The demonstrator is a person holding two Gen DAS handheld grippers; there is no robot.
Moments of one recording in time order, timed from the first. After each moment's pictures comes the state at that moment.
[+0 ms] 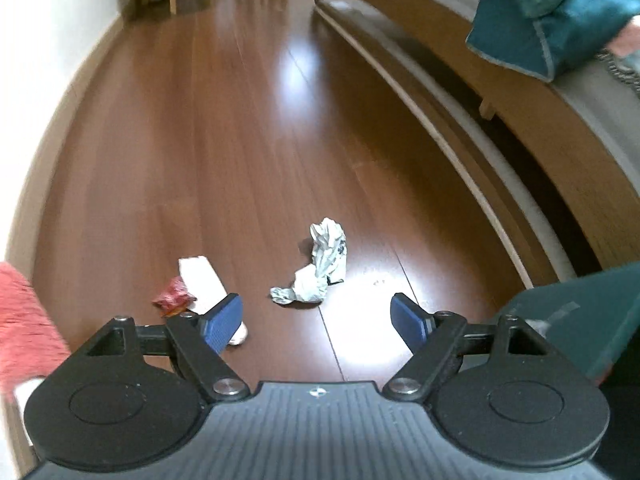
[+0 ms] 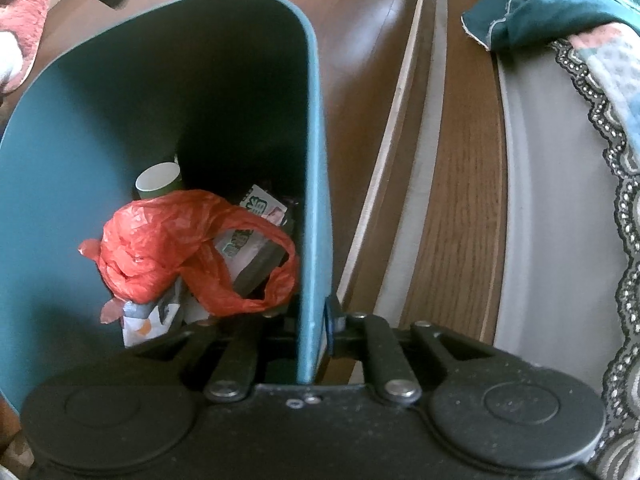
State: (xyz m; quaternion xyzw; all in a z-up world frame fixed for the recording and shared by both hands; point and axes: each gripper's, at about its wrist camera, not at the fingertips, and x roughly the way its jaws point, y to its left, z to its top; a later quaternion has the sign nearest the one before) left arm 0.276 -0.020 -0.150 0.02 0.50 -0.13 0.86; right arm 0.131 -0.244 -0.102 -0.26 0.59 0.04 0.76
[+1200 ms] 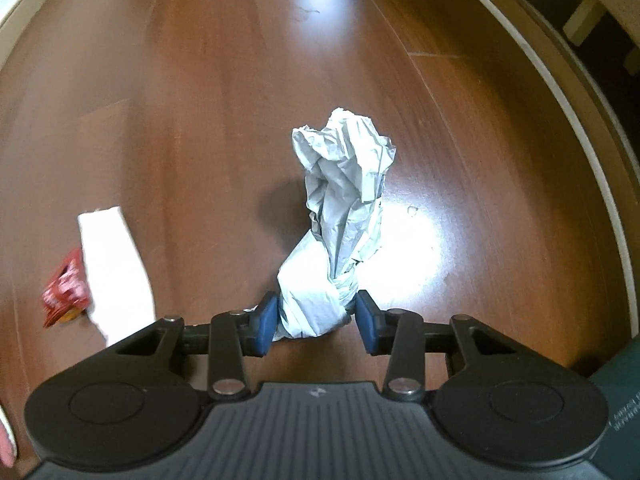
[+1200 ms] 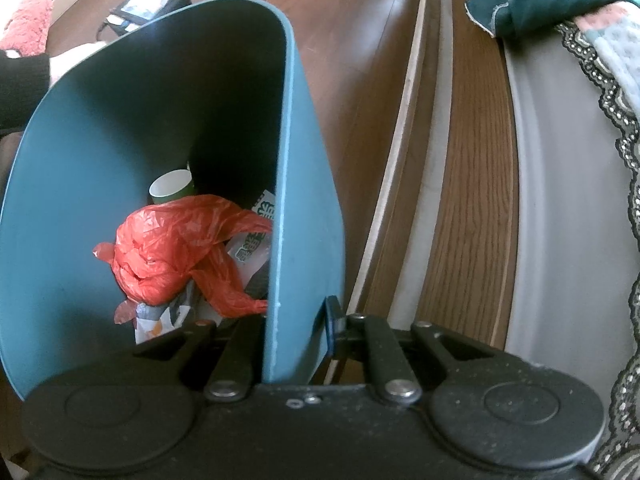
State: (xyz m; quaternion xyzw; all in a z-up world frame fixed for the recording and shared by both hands) left arm 0.370 -0.057 -0.322 0.02 0.60 -0.09 0.80; right arm 0.148 -0.253 -0.099 -0.23 0.61 0.05 0.76
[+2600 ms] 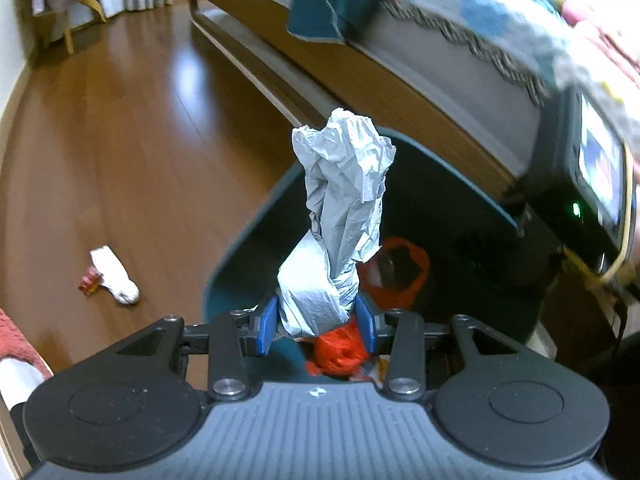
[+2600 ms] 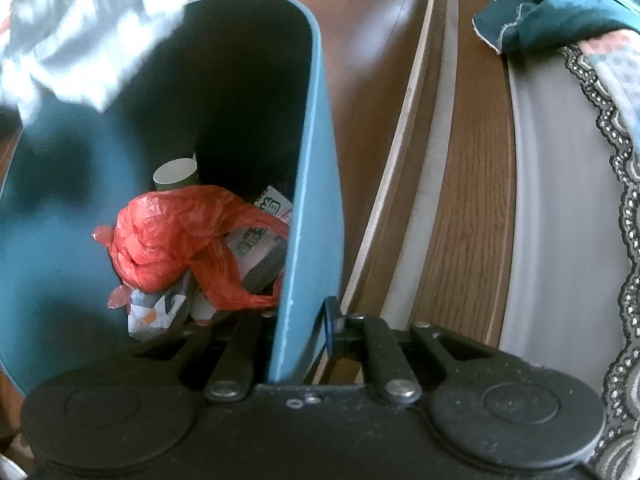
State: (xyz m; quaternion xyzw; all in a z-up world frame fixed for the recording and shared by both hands) left arm 0.104 -0.118 -0.056 0.07 0.49 -0.27 0.83; right arm 0.139 -0.237 -0.107 -0.27 0.59 0.04 0.76
